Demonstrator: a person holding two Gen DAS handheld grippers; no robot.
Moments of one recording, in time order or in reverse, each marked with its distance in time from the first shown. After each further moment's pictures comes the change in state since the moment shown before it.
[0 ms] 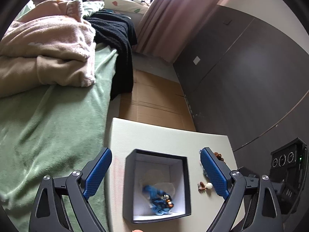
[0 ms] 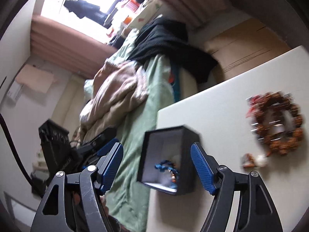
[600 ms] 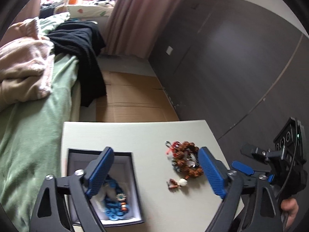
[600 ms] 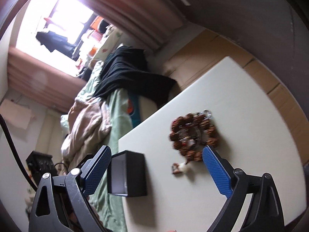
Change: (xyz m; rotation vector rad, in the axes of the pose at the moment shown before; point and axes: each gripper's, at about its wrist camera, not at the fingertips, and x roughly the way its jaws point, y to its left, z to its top) left arm 0.034 -0.089 -0.023 0.198 0.025 -0.074; right arm -0.097 -0.073 0.012 0.188 -0.163 -0.189
